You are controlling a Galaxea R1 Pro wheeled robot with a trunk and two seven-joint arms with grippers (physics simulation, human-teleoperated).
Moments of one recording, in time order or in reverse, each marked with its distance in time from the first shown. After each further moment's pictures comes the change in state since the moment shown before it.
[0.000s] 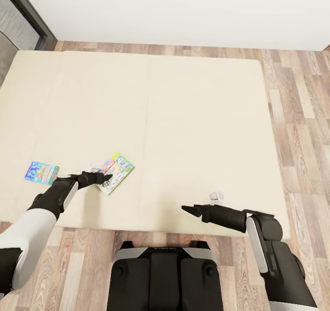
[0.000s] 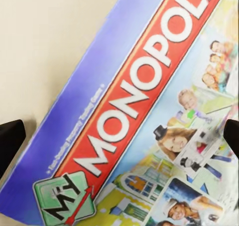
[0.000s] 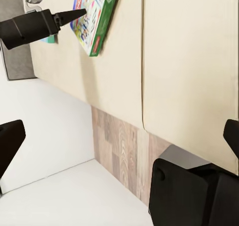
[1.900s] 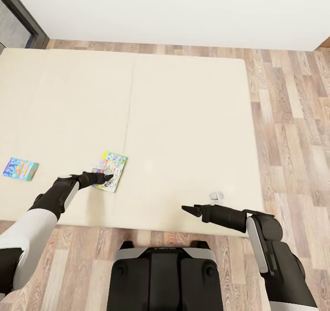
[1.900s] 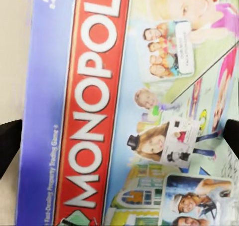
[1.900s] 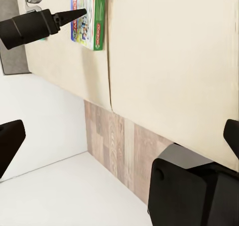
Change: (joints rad) left arm 0.001 -0.006 0.000 0.000 -0.001 0.001 0.002; right arm 0.000 -0.001 0.000 0.000 0.002 -0.001 -0.001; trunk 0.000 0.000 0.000
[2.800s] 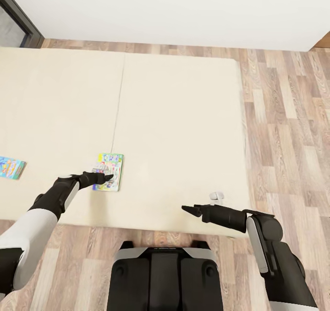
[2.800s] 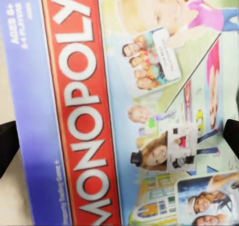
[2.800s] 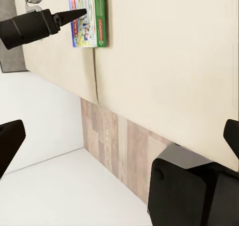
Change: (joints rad) left arm 0.000 -0.001 0.000 0.000 0.000 0.000 0.000; right arm 0.000 0.000 0.000 0.000 0.000 0.000 0.000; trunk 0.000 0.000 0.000
